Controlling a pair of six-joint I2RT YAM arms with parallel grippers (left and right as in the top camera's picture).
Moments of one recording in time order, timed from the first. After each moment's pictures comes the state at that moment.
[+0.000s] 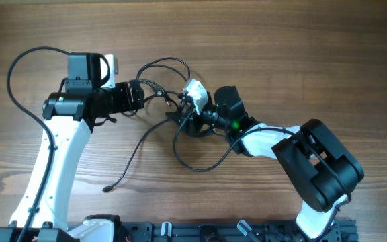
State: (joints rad) left arm -0.04 1.38 1.13 -0.80 0.18 -0.20; right arm 0.60 1.92 0.77 0.77 -0.52 0.01
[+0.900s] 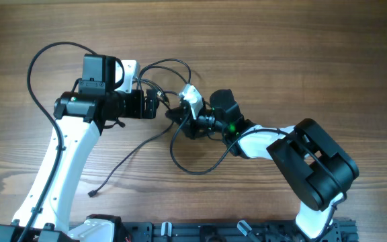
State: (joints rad) left arm -0.12 1.38 1.13 -0.83 0.23 -0.06; right arm 0.63 1.94 0.77 0.79 -0.62 0.13
